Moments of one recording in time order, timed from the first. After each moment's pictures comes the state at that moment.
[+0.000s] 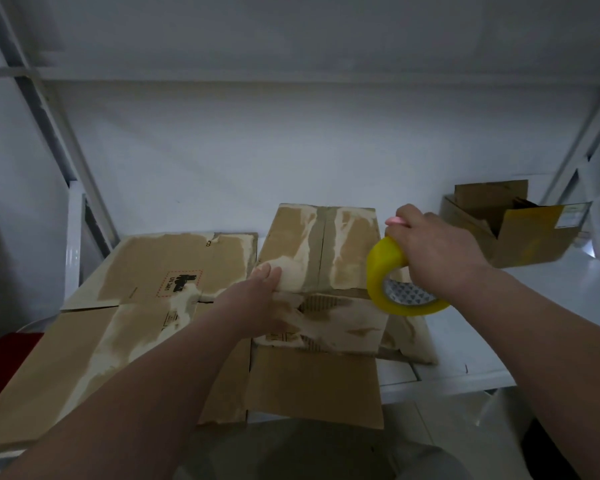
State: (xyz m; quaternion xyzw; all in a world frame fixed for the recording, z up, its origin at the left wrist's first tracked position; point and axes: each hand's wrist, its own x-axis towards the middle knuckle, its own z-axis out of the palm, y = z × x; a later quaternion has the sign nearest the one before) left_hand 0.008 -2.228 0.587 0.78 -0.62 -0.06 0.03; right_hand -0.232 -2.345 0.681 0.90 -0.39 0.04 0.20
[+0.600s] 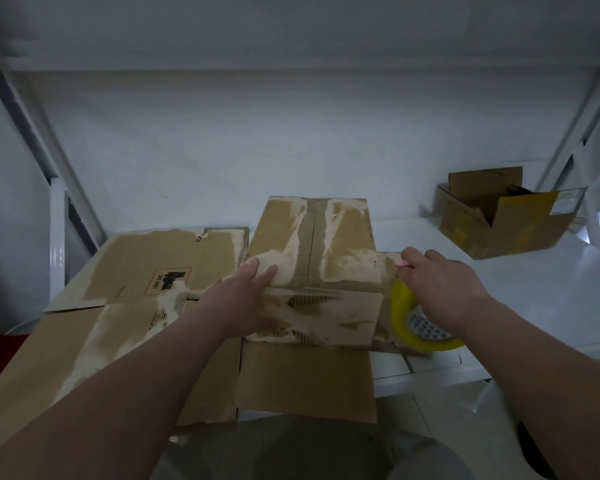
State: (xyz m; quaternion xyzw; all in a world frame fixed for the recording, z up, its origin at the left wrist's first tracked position) left_hand 0.009 -2.228 0.581 0.79 -0.61 -0.05 -0.03; right_hand -0.259 -2.355 0.629 0.90 -0.38 -0.08 0.20
